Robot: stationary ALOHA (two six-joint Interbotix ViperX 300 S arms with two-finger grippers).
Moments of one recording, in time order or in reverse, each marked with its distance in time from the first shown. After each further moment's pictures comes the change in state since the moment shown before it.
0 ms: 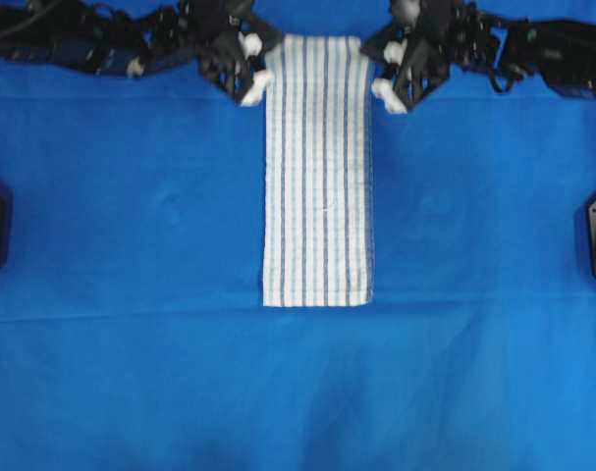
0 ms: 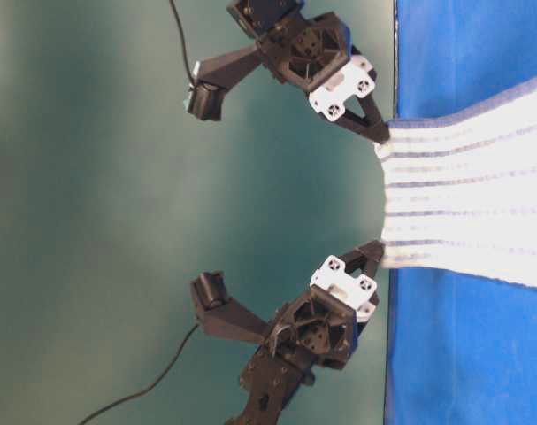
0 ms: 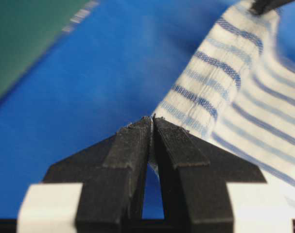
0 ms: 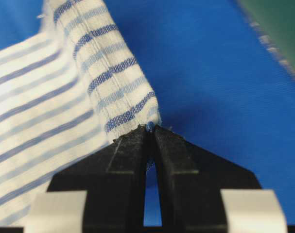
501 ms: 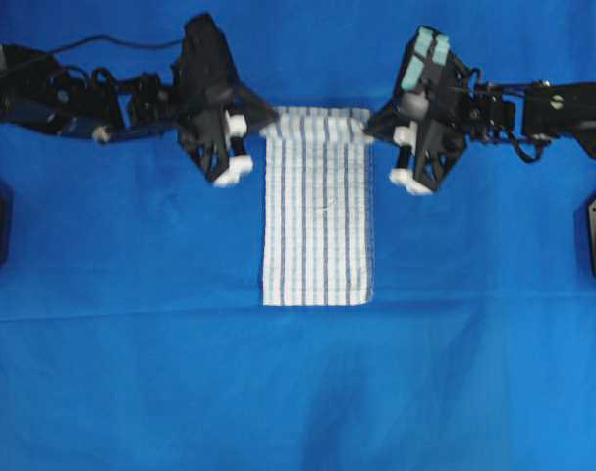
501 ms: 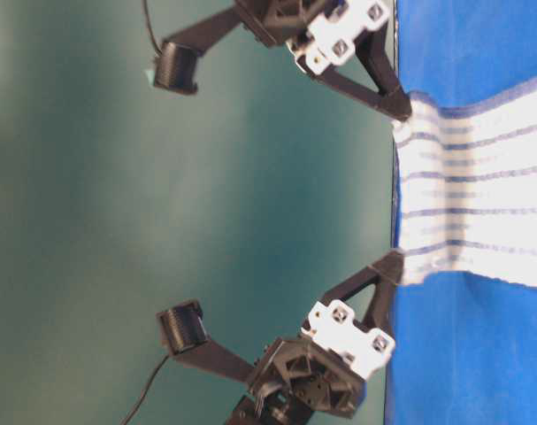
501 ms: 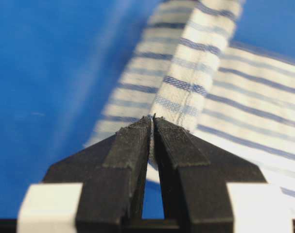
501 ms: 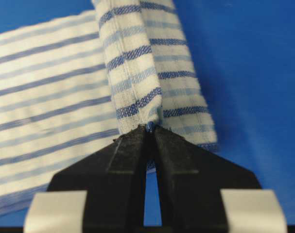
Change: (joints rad) left arm -0.235 -0.156 0.163 0.000 0.011 -0.018; right arm 0.275 -0.186 0.114 0.009 0.152 0.011
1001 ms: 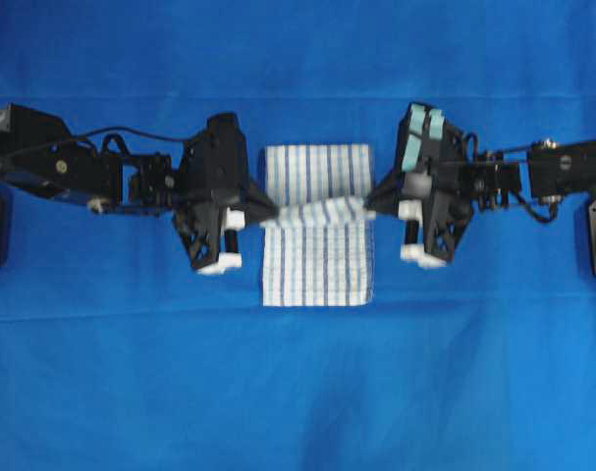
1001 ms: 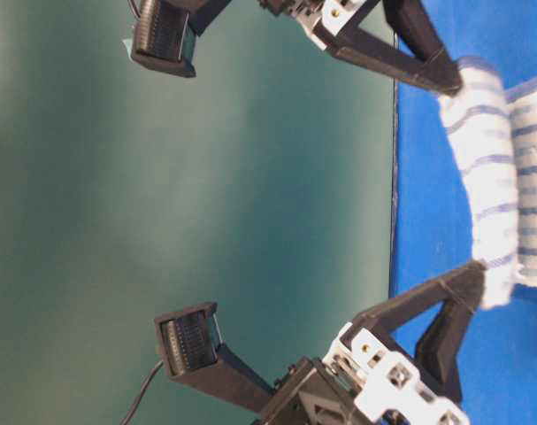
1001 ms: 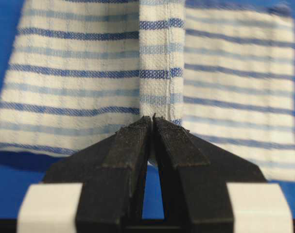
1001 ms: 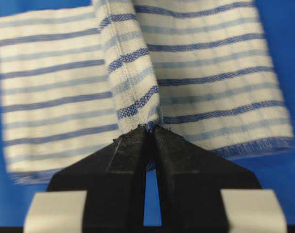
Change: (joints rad) left arm -0.236 -0.020 -0.002 0.000 0.156 -0.057; right arm 0.242 -0.026 0.015 0.035 0.064 0.086
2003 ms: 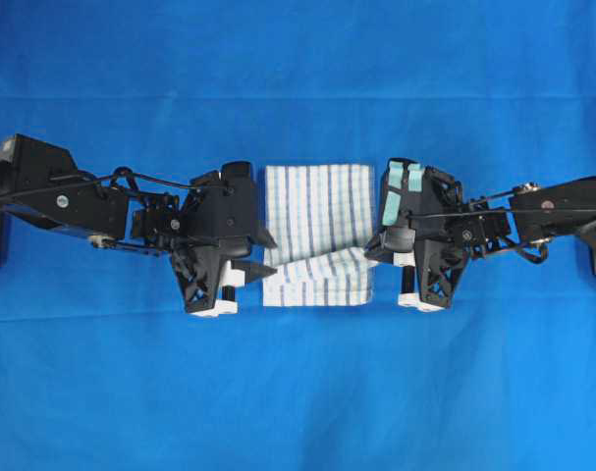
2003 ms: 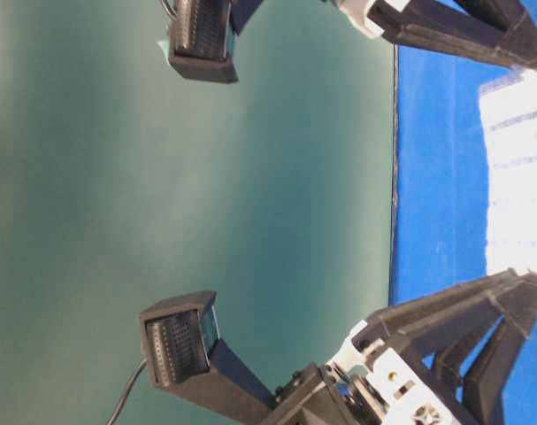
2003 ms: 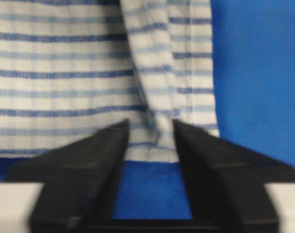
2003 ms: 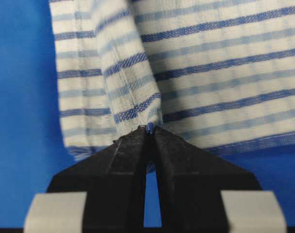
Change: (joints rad) left arm -0.101 0.005 -0.040 -0.002 0.074 -0.021; right arm 0.117 0.075 -0.028 0.002 0.032 0.089
